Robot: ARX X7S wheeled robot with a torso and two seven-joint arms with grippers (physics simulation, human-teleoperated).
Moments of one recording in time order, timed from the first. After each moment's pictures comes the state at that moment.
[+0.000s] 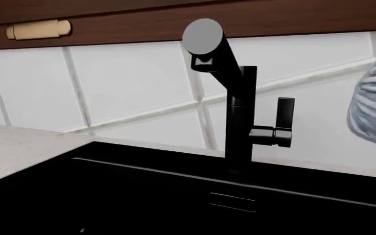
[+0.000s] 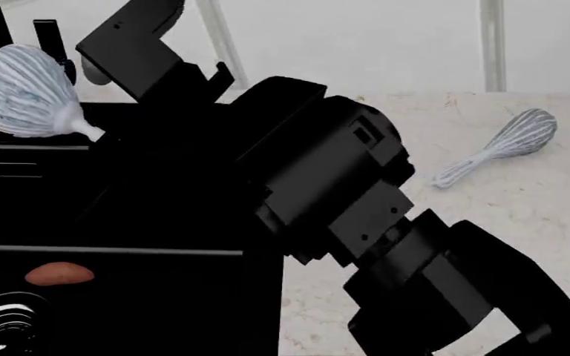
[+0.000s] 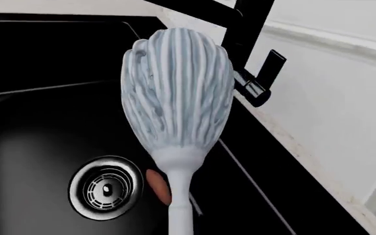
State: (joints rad) left arm -0.16 -0.28 -0.33 0.62 -0.28 -0.70 -0.18; right arm 1.47 0.10 -0.95 0.45 0.79 0.82 -0.36
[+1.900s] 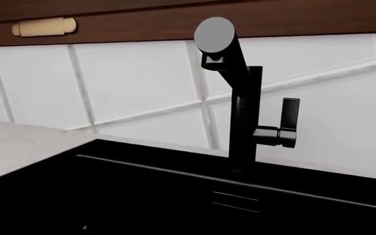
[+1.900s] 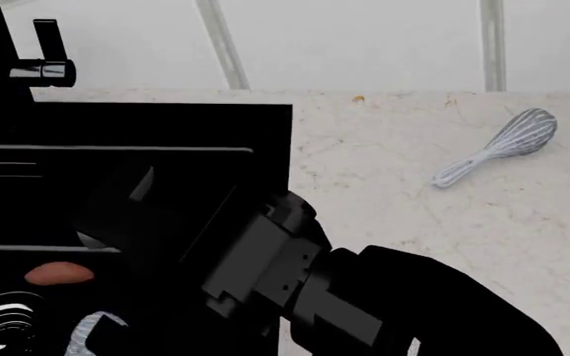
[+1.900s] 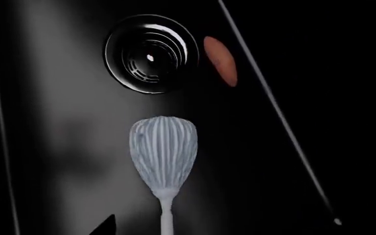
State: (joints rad) left arm -0.14 -0.30 -0.35 0.62 -0.32 -0.68 -0.20; right arm 1.48 0.01 -1.55 0.62 1.08 0.75 -0.33
